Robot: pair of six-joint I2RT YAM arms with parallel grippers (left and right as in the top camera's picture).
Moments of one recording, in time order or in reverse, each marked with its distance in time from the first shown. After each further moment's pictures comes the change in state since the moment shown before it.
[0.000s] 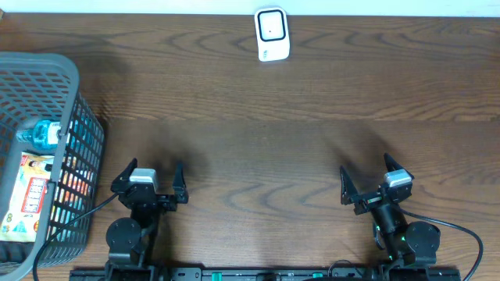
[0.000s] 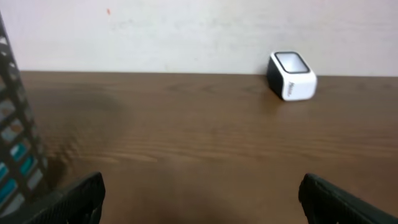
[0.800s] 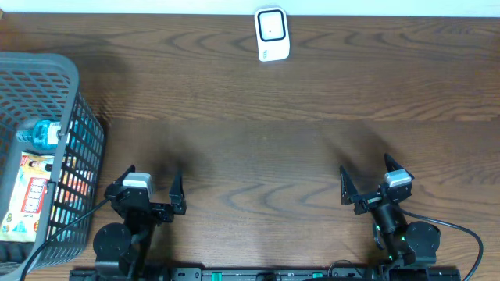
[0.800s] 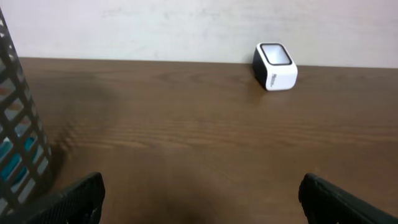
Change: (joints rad) left arm 0.000 0.000 0.209 -0.298 0.033 -0.014; right arm 0.000 0.000 0.000 0.000 0.000 0.000
